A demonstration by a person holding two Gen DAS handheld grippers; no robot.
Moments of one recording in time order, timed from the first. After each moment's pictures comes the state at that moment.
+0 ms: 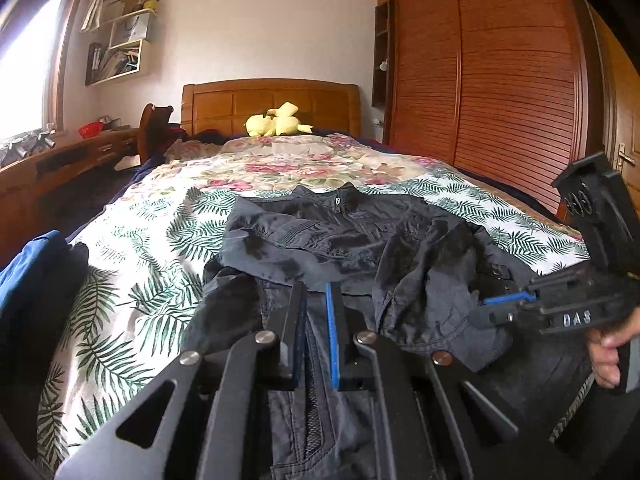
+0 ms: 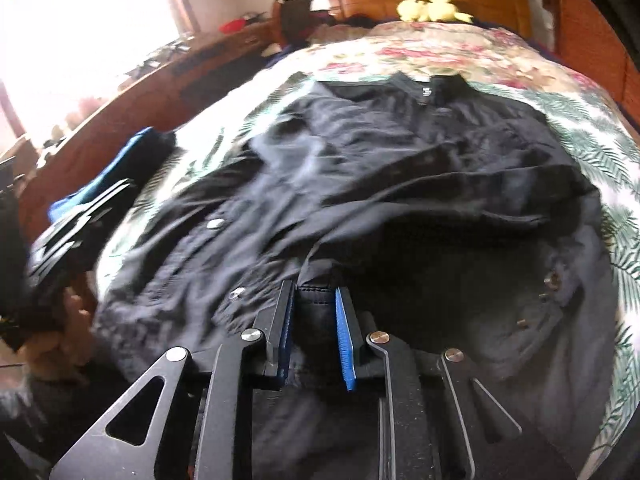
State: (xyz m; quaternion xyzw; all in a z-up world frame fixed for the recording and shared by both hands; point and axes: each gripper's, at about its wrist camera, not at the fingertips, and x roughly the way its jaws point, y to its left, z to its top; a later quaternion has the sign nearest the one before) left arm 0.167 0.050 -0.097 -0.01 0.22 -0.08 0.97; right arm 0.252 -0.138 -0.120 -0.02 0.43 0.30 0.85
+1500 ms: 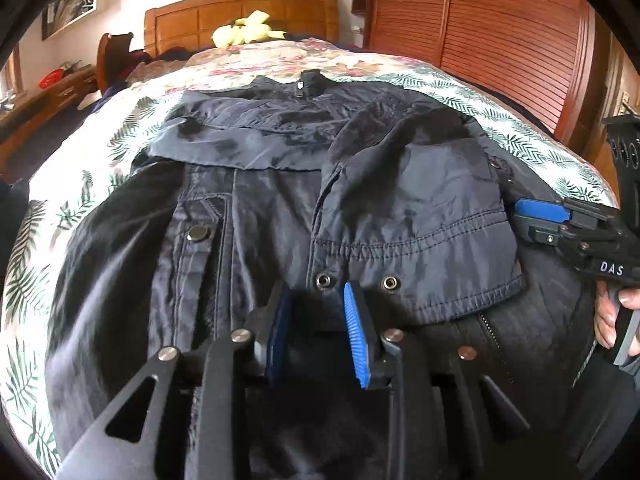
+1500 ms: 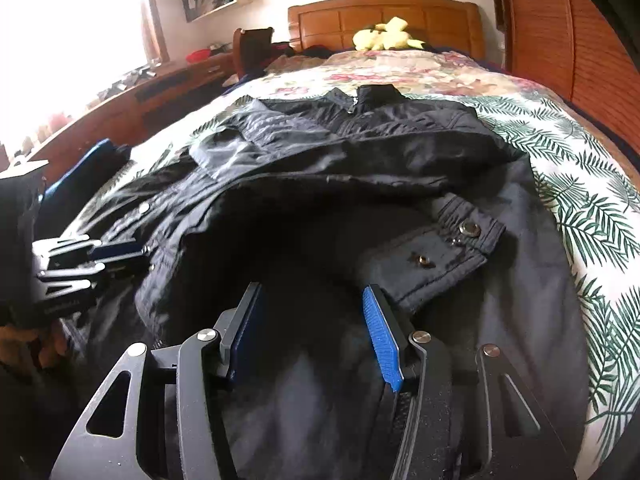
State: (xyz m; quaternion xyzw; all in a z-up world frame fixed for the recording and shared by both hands) left arm 0.193 -0.007 -0.175 0.01 0.39 -0.11 0.91; right arm 0.236 -0.215 -0.165 -0.03 0.36 0.23 0.90
